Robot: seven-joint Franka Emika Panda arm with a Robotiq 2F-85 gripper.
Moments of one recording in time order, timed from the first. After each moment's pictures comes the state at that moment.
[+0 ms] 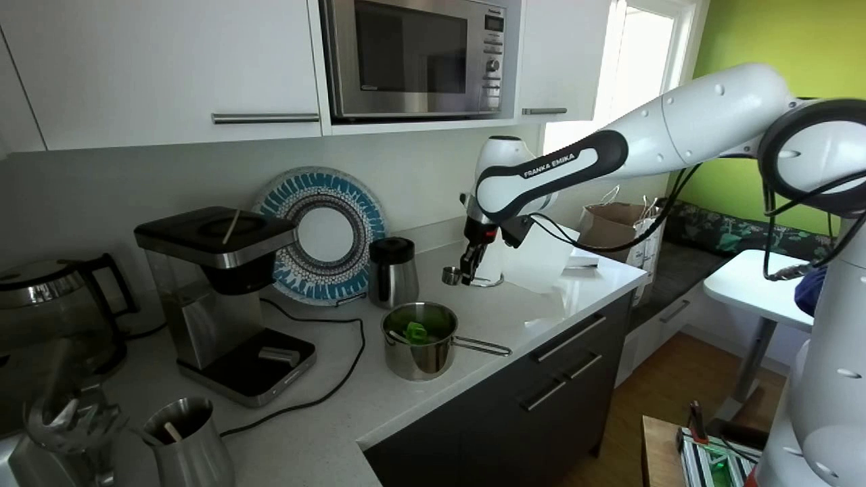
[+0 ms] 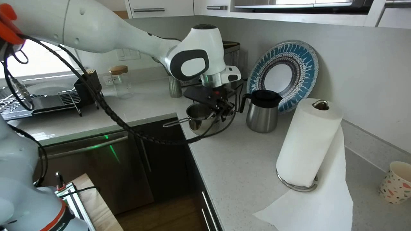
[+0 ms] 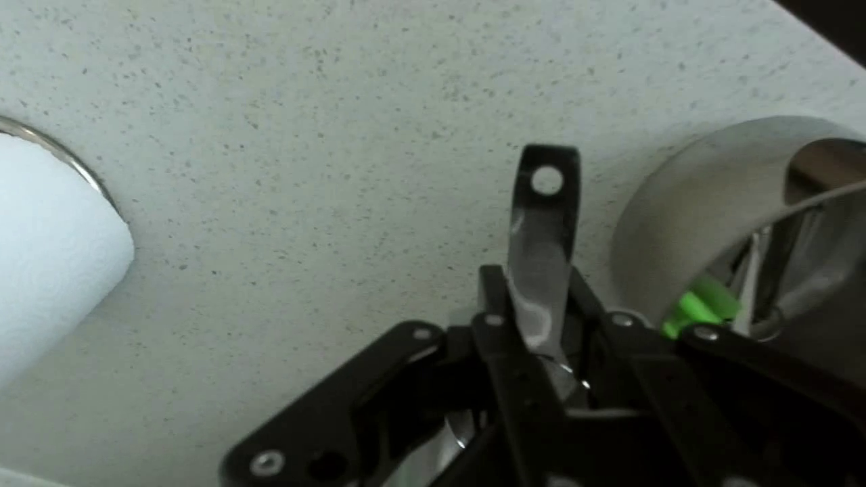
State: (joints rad) arm -0.30 0.06 -0.05 -1.98 0.05 2.27 -0.41
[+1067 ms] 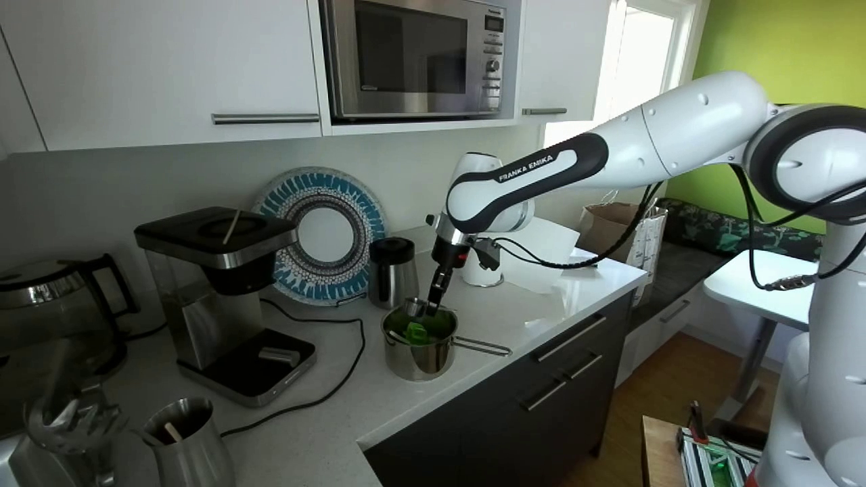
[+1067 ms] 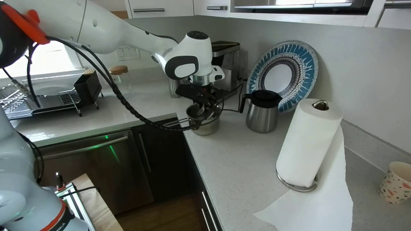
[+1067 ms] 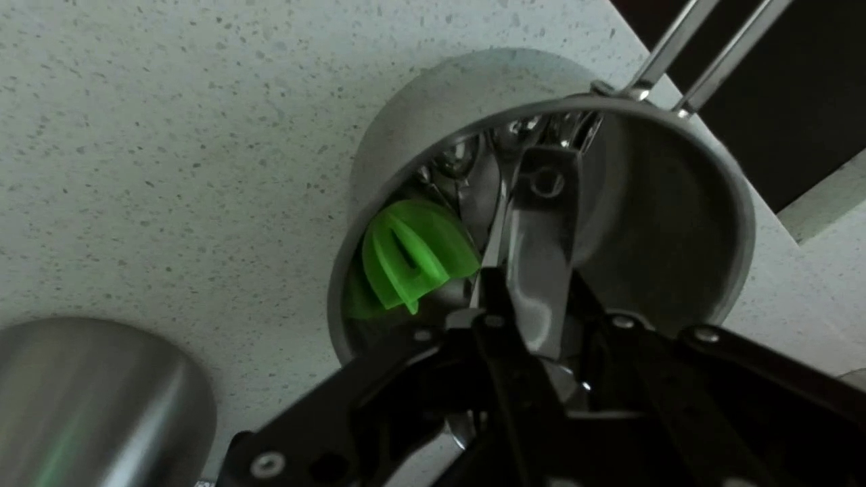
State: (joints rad) arm -0.15 0.11 -0.05 -1.97 0.29 2.27 -0.62
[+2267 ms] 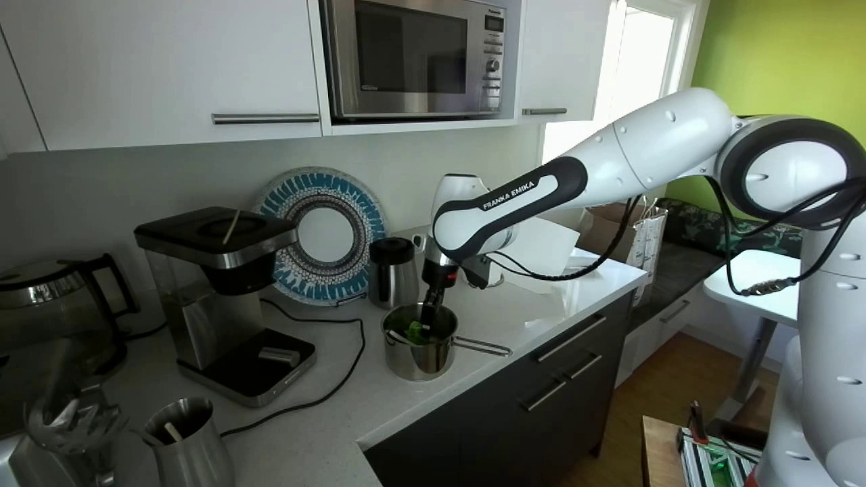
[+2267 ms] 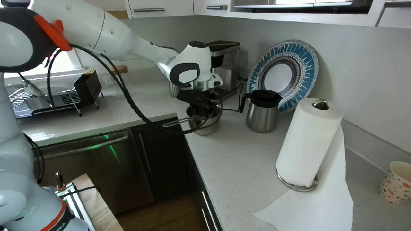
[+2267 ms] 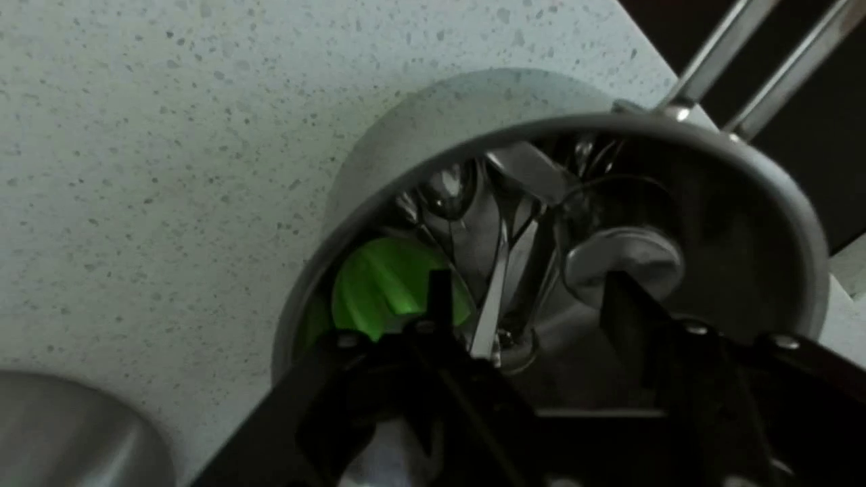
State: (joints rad) arm -0.14 0.19 -0.01 -1.95 0.20 2.29 -0.53
